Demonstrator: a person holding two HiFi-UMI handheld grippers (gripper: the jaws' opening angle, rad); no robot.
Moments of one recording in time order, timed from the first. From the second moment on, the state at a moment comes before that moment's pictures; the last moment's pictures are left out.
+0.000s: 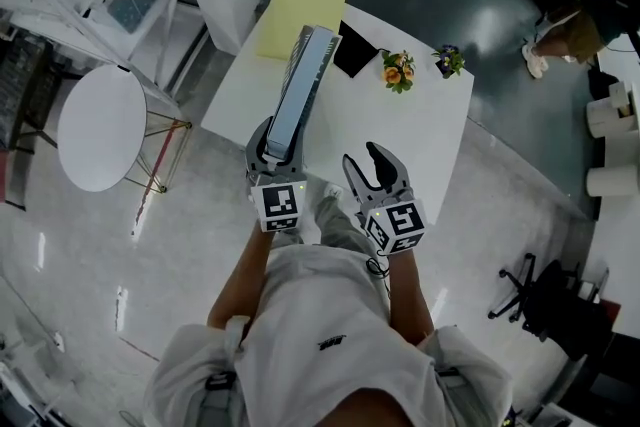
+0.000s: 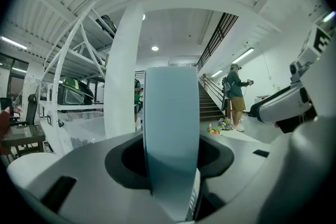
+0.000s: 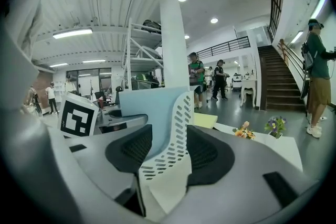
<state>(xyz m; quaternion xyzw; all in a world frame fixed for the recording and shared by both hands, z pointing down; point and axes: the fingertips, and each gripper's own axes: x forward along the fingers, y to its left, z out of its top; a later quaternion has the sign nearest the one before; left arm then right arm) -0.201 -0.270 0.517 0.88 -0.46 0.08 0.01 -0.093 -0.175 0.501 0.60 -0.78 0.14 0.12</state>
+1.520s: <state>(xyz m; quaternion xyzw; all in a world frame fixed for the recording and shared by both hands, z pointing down) -0.262 -0.187 0.483 0.92 -0.37 0.10 0.02 -0.145 -0.149 0.481 0.61 -0.78 0.07 0.11</state>
